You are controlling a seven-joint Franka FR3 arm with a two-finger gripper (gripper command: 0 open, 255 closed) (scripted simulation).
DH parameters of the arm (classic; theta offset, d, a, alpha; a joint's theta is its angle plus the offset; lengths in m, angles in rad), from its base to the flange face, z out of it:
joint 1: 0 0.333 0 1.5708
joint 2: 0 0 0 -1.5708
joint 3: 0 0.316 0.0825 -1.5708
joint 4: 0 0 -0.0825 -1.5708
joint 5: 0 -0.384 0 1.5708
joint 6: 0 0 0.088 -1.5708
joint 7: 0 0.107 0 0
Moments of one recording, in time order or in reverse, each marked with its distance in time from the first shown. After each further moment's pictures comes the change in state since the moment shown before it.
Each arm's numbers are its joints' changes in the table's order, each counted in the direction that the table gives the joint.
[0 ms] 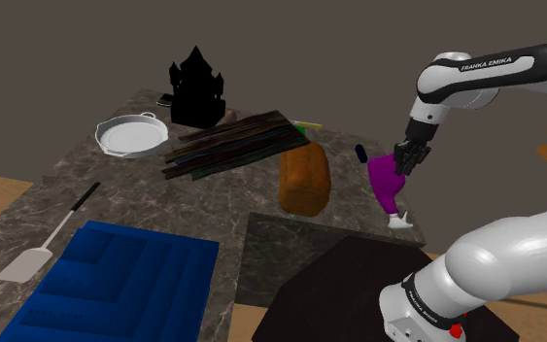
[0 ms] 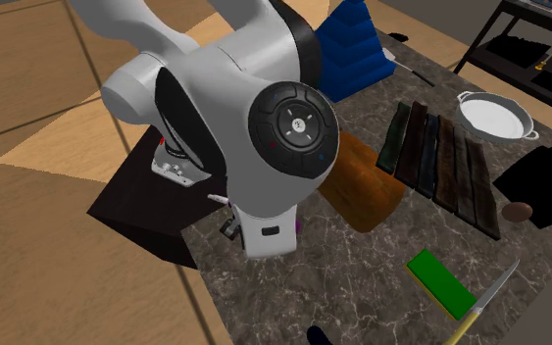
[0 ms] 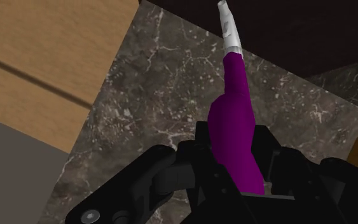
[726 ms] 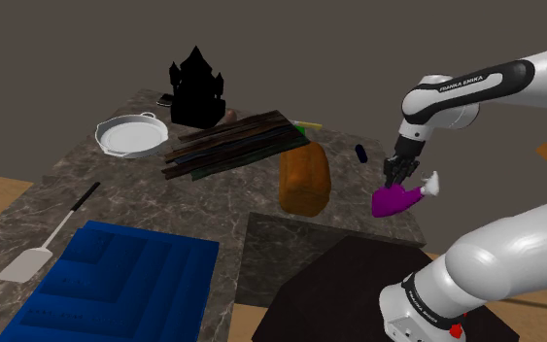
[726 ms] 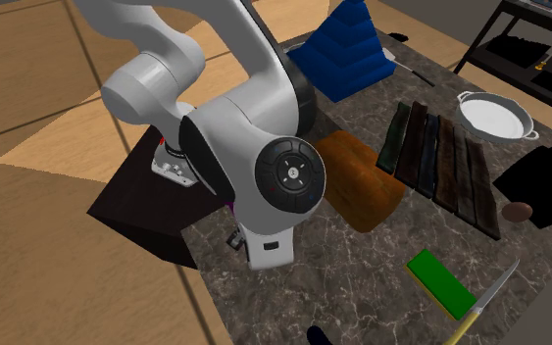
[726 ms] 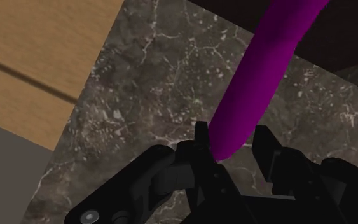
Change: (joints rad) arm 0.006 -0.103 -0.024 0.077 -0.015 -0.176 -0.021
